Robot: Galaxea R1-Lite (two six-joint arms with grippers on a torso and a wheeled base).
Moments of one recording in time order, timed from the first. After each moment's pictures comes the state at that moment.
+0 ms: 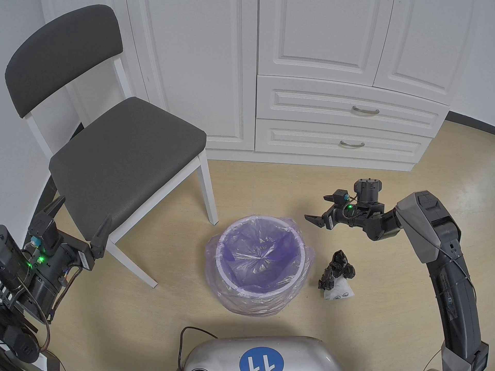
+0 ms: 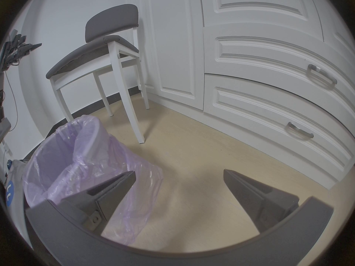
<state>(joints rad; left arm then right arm) -0.23 1.48 -0.02 -1.52 0.13 0.29 0.12 2.80 -1.85 -0.58 0.50 -0.41</state>
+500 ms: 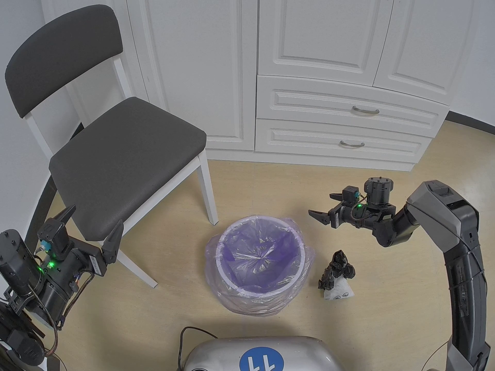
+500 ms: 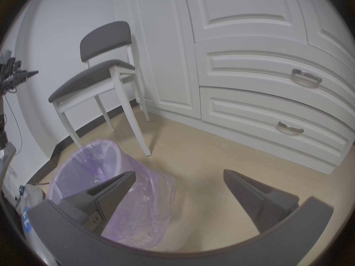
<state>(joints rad) -0.33 1.52 -0.02 -1.51 0.24 0.21 0.13 2.62 -1.48 -0.84 0.49 -0.25</state>
